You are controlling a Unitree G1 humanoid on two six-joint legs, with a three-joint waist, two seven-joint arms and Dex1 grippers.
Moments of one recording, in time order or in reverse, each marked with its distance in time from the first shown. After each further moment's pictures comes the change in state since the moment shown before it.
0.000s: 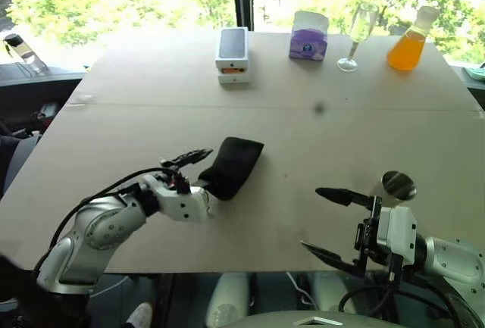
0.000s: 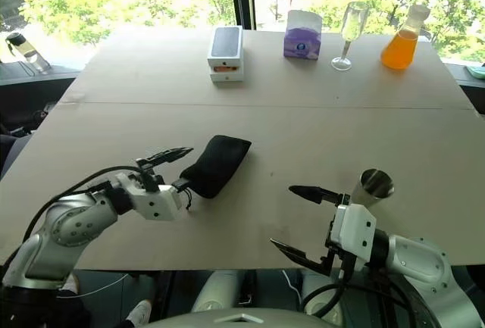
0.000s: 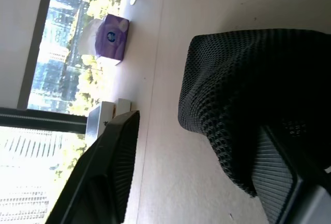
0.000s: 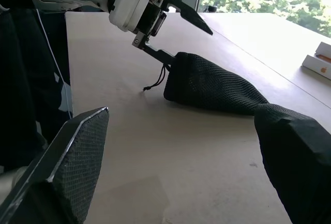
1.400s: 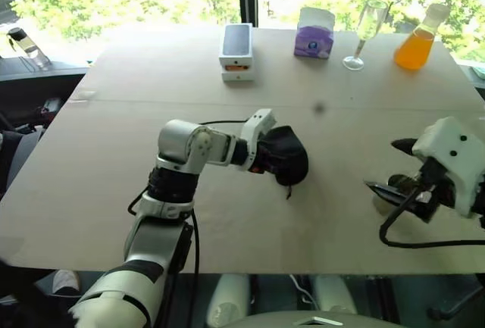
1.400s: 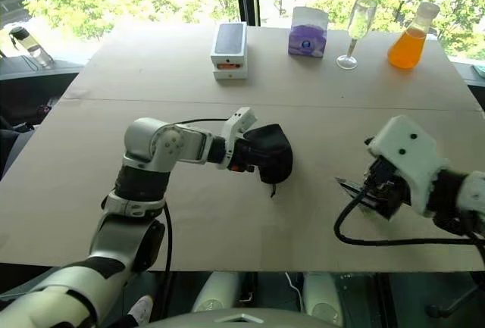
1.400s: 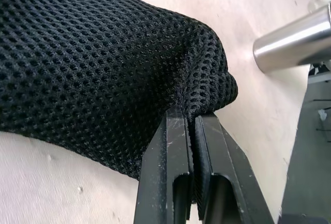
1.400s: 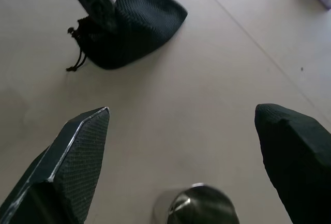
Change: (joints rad) left arm -0.897 -0.517 -0.185 0.349 -0.883 1.923 -0.069; right arm -0.341 -0.641 -0.735 -0.178 0.910 1.158 -0.559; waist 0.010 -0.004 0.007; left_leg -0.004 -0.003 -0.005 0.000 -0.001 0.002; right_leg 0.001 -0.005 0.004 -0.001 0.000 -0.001
